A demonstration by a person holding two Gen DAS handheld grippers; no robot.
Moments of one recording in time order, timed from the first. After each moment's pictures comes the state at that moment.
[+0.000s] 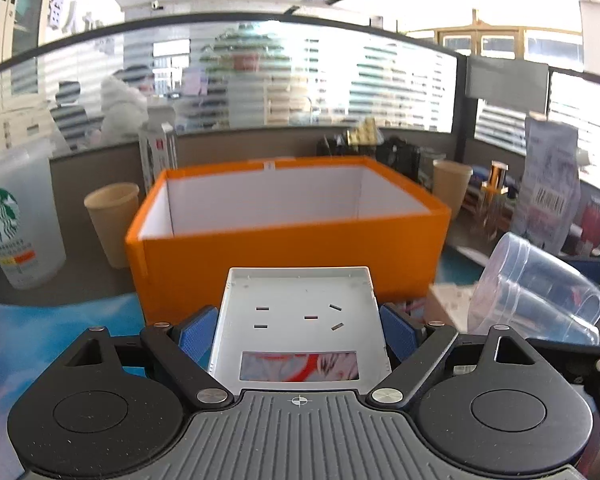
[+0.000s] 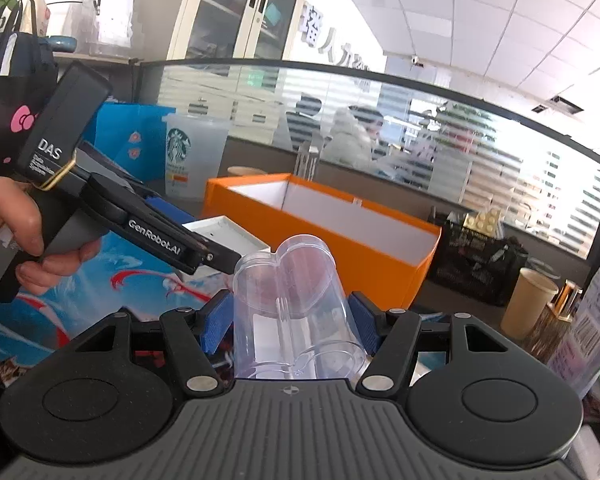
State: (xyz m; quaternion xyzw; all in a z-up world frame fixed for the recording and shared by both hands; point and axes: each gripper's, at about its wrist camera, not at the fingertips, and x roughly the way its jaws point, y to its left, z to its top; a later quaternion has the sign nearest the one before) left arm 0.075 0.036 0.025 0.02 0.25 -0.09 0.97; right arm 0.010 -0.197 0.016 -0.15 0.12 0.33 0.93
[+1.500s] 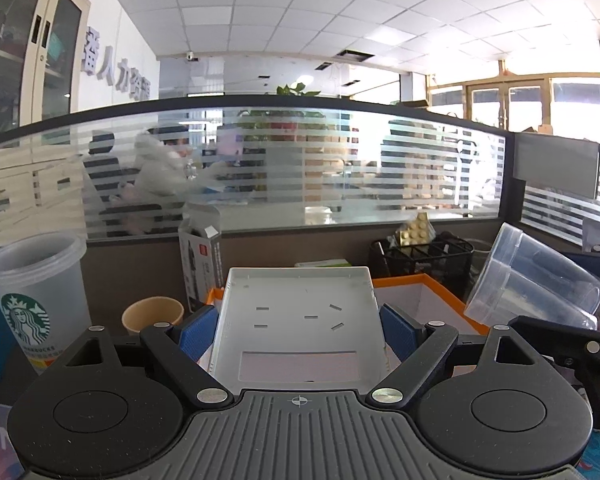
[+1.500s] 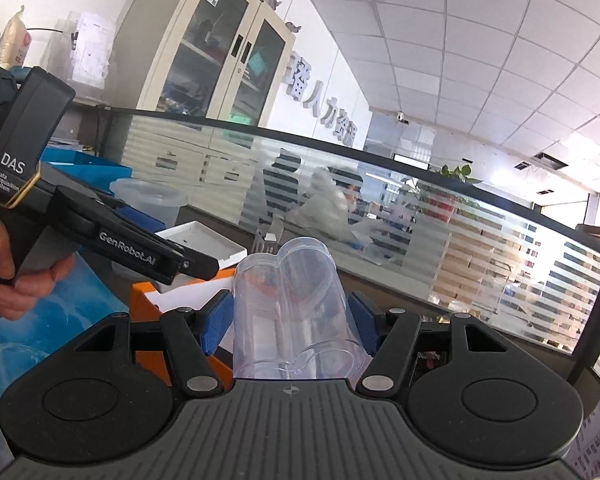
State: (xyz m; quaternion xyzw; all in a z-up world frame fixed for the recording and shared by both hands) left arm 0.137 0.063 0.090 0.01 0.16 -0.04 0.99; right arm 0.096 -0.168 0.086 -0.15 0.03 0.31 0.94
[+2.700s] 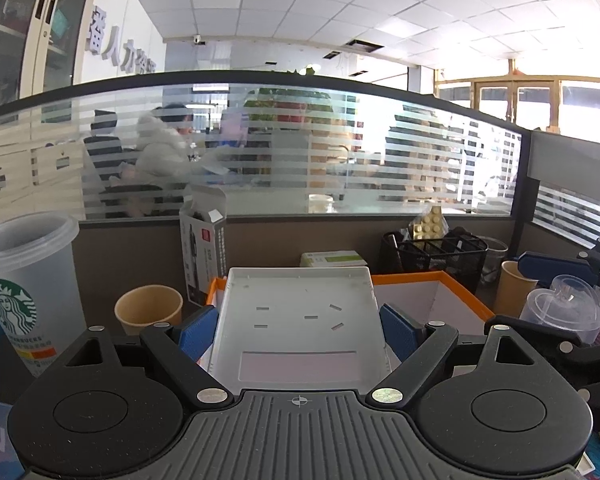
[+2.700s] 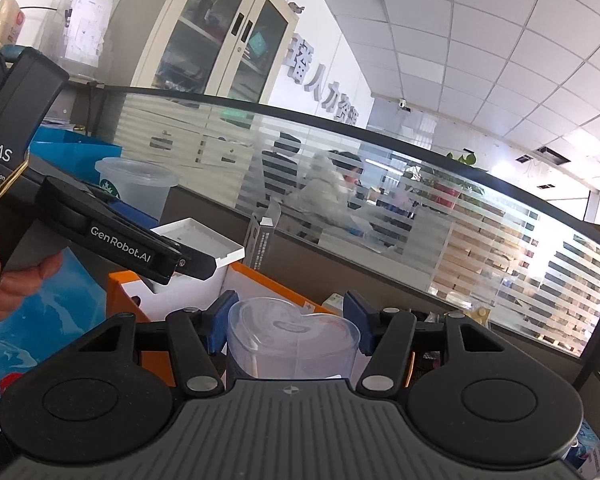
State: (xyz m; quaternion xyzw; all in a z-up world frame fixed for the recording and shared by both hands) left arm 0.166 0.076 0.080 -0.01 0.18 -0.04 0.98; right arm 0.134 -0.146 0.077 -0.17 0.05 0.30 0.94
